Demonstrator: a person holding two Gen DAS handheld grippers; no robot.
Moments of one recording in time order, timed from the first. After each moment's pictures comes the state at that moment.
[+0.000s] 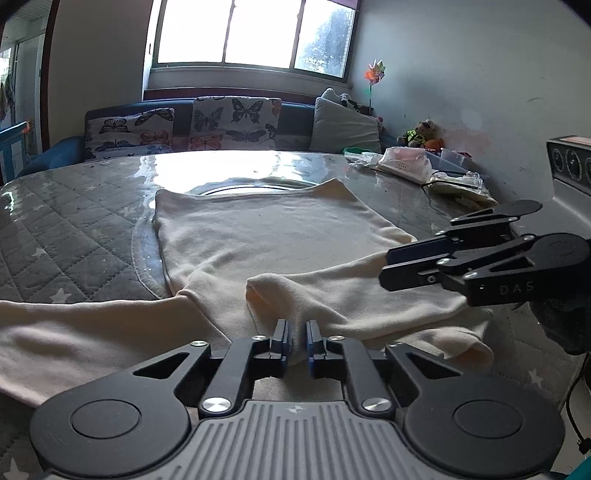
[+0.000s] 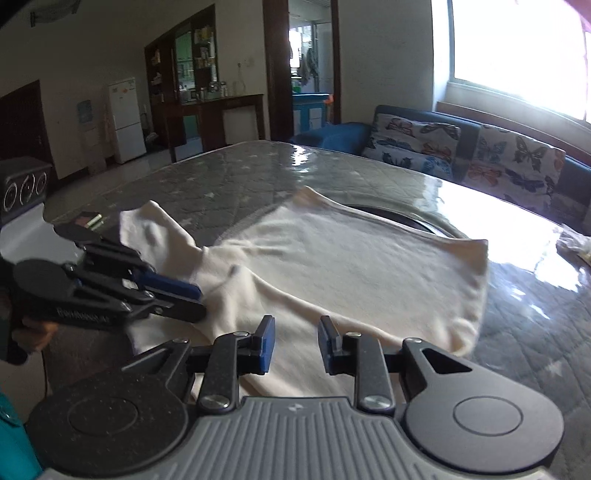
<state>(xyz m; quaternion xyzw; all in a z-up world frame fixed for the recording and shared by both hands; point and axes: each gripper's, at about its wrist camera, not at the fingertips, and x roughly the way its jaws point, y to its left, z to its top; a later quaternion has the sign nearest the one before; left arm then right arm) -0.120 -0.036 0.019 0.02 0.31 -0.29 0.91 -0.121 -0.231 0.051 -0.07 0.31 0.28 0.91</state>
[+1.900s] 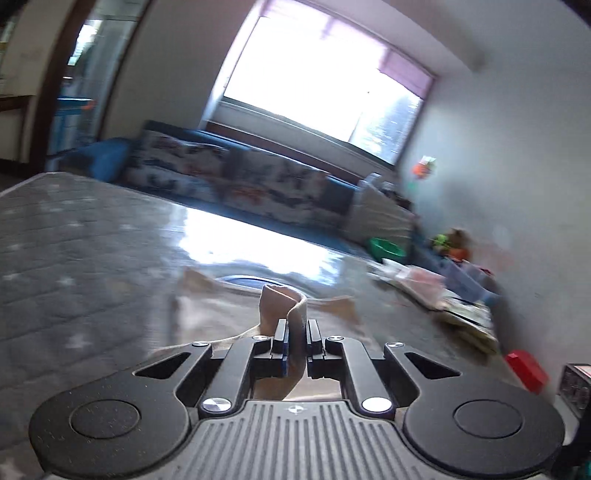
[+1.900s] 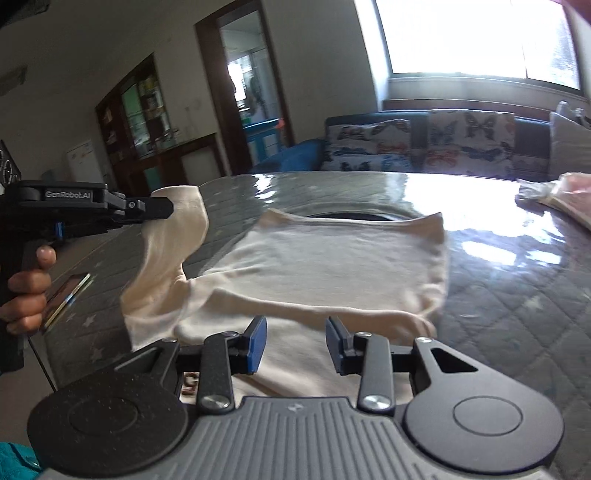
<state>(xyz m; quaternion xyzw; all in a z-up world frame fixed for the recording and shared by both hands) -0.104 -0.029 0.091 -0.14 0.26 -0.24 0.93 -0.158 -0.281 0.052 0.05 0.29 0.20 0.93</state>
